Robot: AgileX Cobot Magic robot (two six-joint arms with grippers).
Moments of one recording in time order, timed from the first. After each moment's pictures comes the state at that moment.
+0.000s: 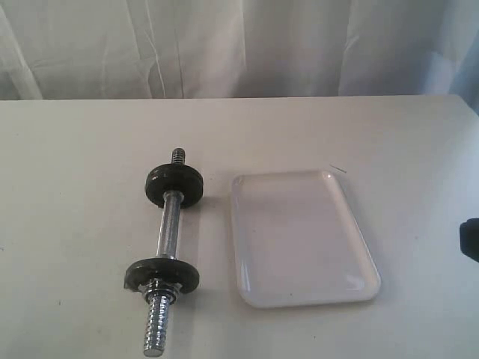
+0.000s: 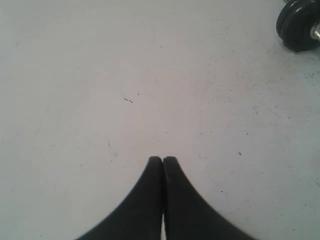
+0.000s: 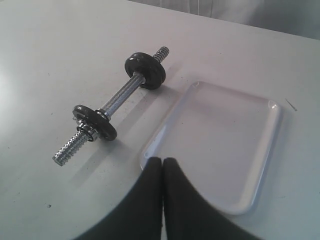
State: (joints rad) left arm -0.01 0.00 0.02 -0.13 0.48 0.18; right arm 0.13 0.40 -0.63 0.61 0.92 -0.54
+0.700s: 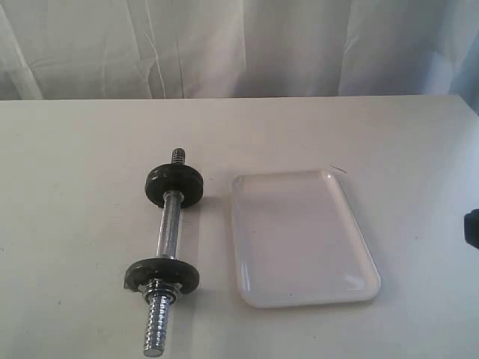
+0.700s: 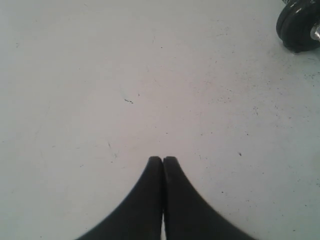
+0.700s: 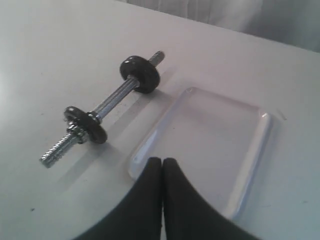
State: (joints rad) left arm -0.01 0.00 0.02 -0.13 0.47 0.18; right arm 0.15 0.40 -0.62 0.57 0.87 -0.57
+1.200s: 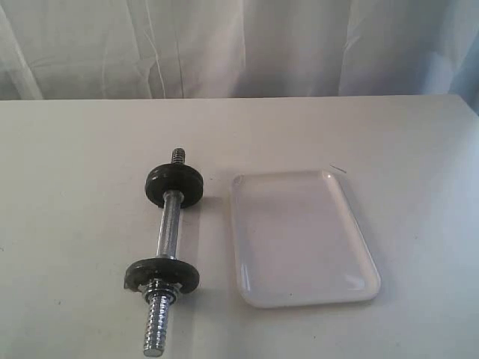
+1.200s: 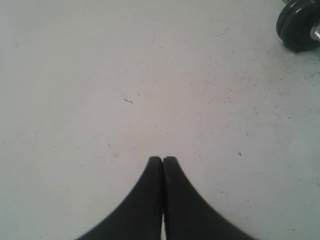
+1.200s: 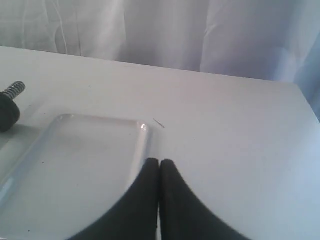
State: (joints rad) left arm -0.01 0.00 0.02 -0.13 0.47 0.18; right arm 0.15 0.28 -0.24 0.12 0.32 -0.13
